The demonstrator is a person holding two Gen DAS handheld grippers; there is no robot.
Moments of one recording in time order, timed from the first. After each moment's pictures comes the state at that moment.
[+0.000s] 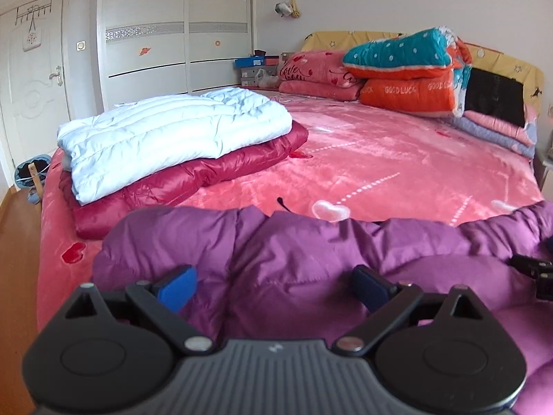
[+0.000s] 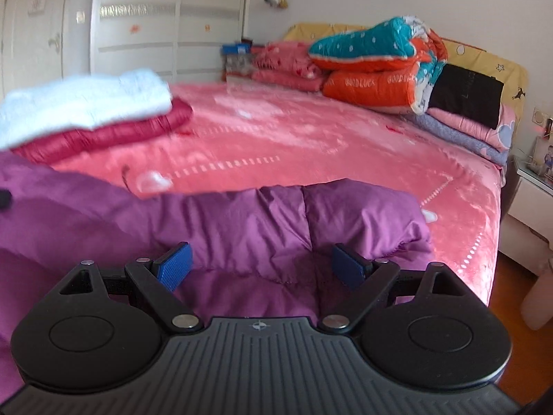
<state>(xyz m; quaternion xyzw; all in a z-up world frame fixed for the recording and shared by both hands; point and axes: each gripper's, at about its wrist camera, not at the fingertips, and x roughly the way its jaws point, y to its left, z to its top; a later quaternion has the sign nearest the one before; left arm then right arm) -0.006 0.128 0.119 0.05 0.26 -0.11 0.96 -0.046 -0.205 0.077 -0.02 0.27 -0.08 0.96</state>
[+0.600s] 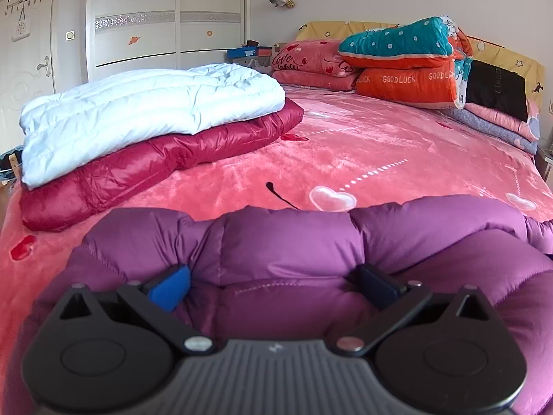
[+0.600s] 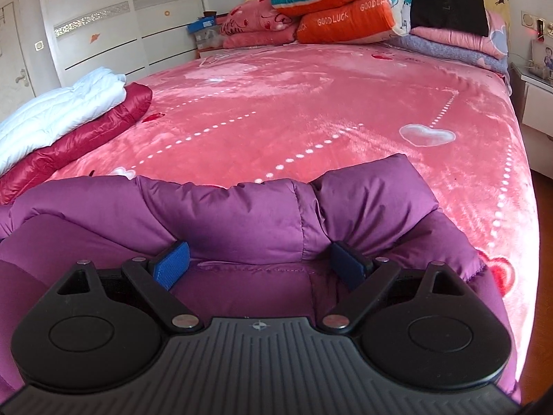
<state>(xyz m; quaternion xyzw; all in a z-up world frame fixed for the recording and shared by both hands) 0.046 0.113 0.073 0.04 0.27 -0.13 0.95 0.004 -0.242 0.037 0.12 0.30 -0.08 0.94</state>
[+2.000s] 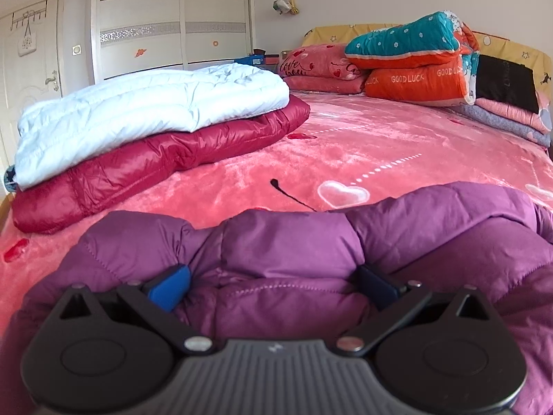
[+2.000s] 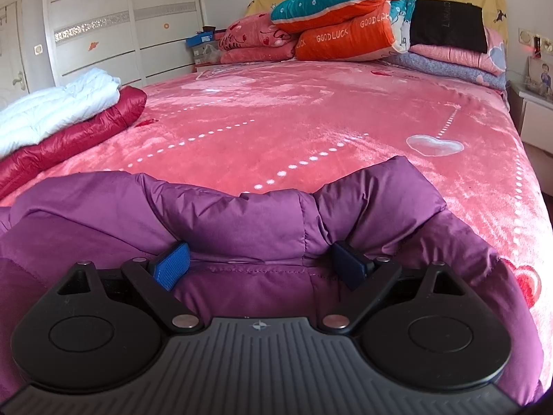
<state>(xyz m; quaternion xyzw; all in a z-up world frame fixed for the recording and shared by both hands) 0.057 0.096 0.053 0.06 0.25 -0.10 0.96 -0.010 -0.255 0.040 0.11 0.27 -0.09 0.95</state>
